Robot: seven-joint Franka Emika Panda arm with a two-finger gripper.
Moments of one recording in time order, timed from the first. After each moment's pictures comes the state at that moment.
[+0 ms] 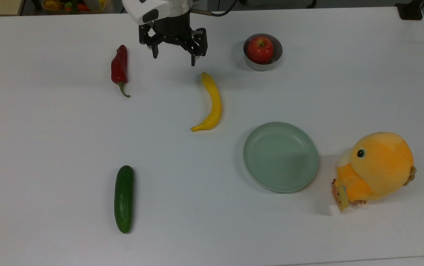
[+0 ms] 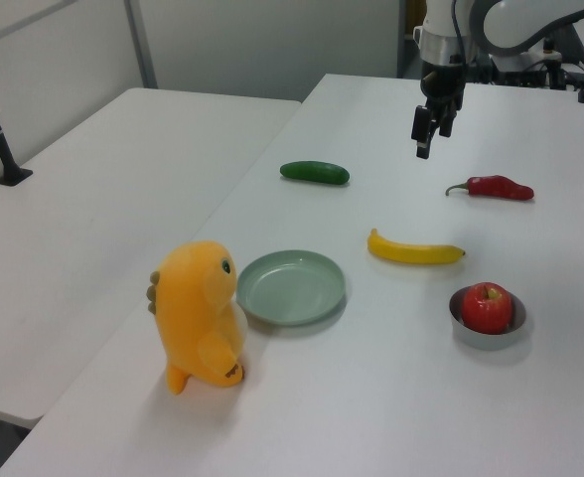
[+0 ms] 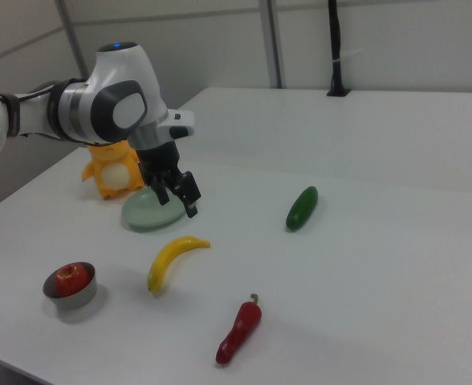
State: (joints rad) arm 0.19 0.03 -0.08 -1.92 -0.05 2.01 0.26
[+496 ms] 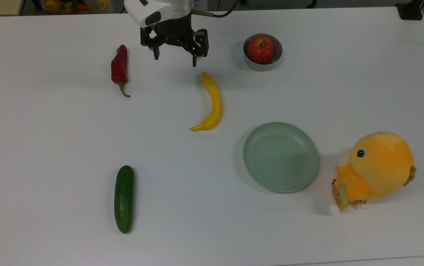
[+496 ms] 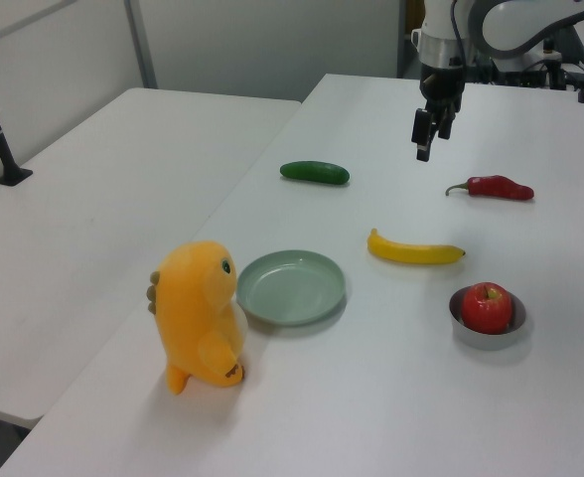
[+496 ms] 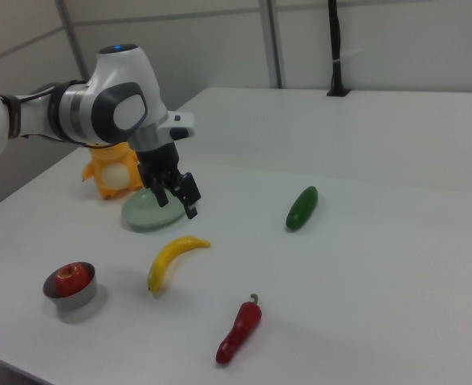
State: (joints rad) arm 0.19 0.04 -0.08 -1.92 -0.05 2.01 0.24
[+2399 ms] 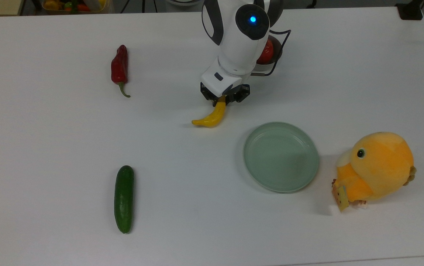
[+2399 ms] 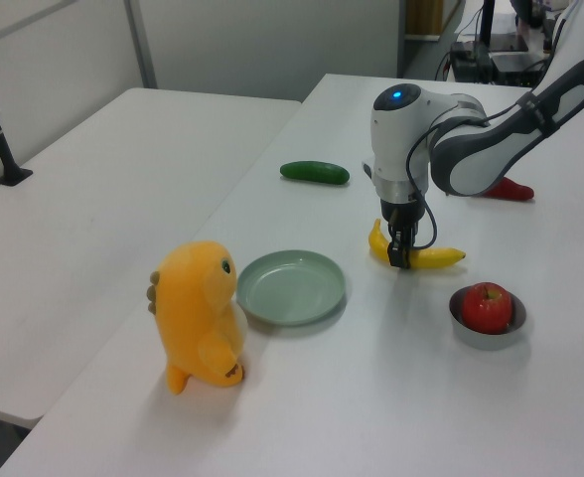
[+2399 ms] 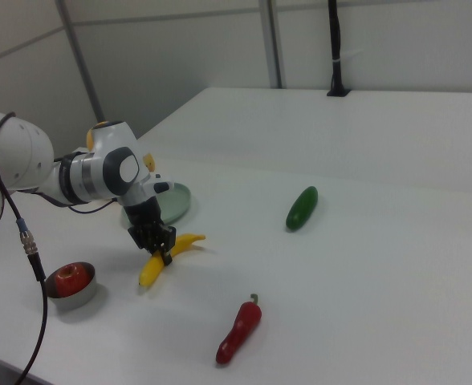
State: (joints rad) arm 0.25 0.38 0.08 -1.88 -0.21 2.18 0.36
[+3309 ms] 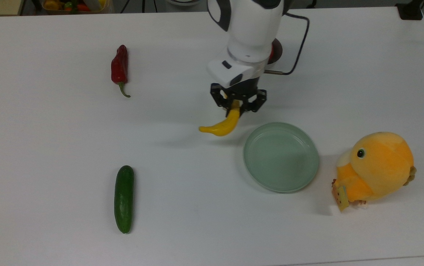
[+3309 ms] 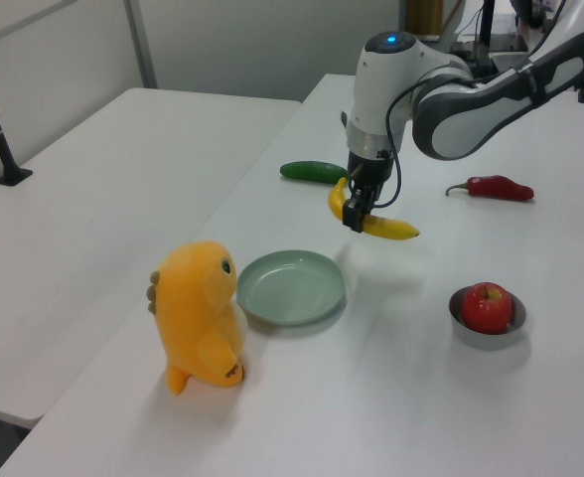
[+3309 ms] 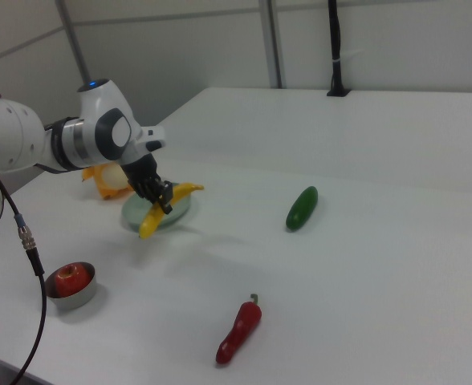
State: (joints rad) arm 0.27 0.39 0.09 -1.69 -0.21 2.23 0.49
